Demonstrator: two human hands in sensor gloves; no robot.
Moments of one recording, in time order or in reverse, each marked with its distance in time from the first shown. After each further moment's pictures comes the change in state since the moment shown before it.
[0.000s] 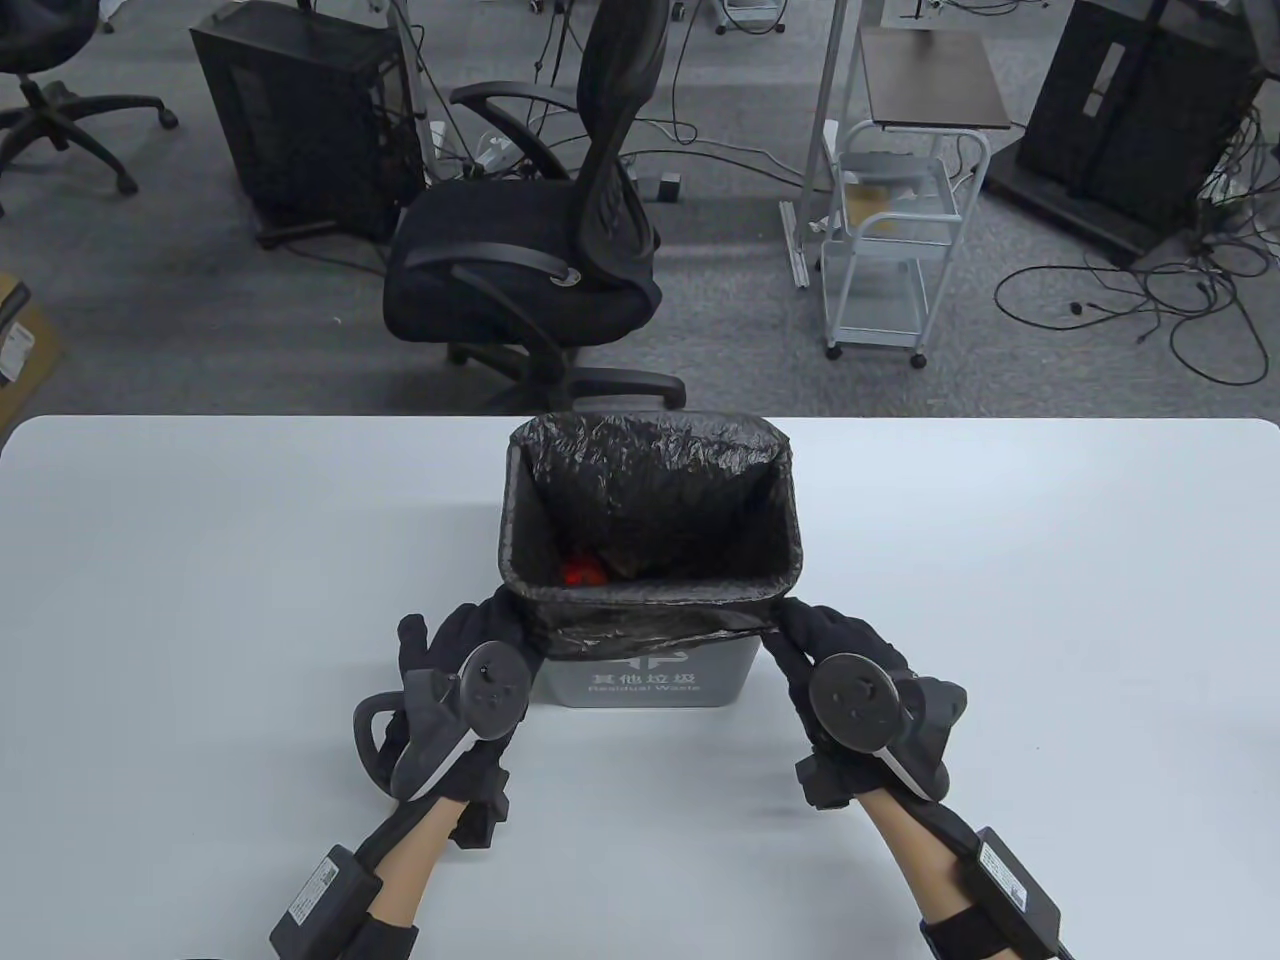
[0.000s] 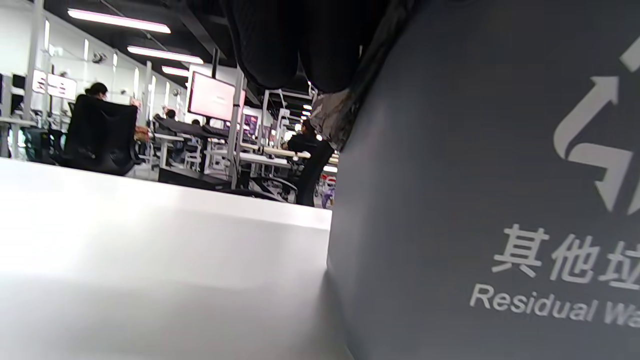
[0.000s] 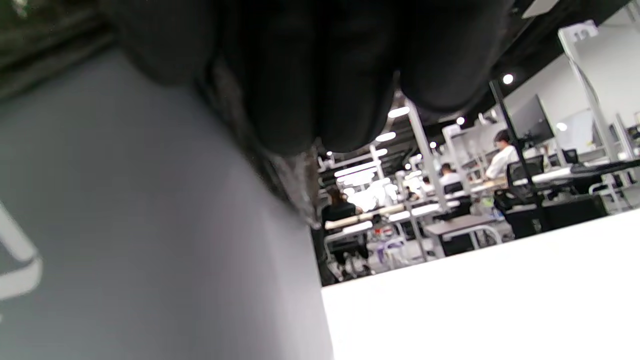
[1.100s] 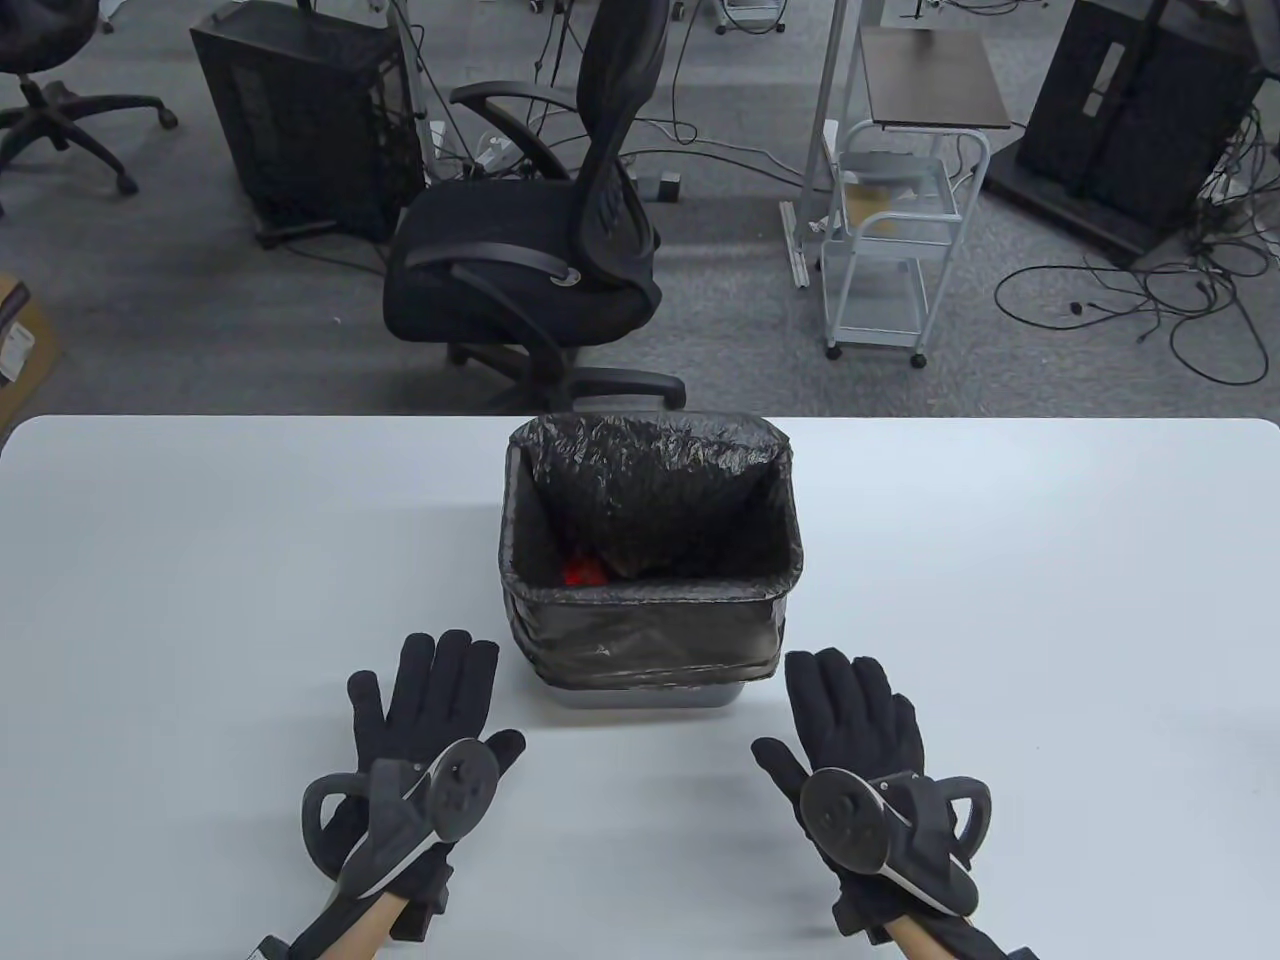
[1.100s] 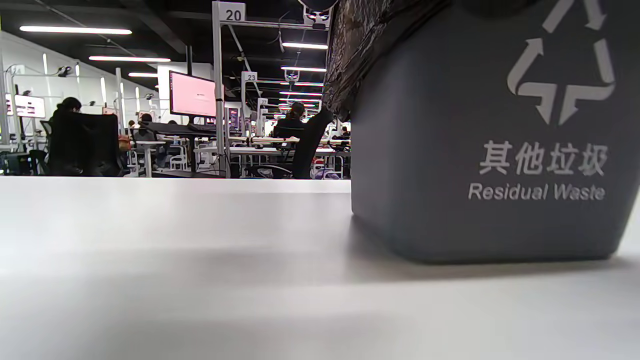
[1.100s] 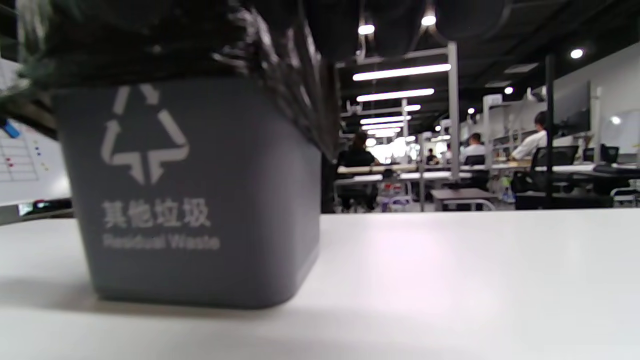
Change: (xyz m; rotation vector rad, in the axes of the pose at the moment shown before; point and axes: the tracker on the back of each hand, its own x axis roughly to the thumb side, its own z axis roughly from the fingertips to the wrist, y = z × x) left_hand -0.025 -0.005 0.049 -0.070 -0.084 -0.100; right_hand 0.015 -0.024 0.062 0.225 -0.100 0.169
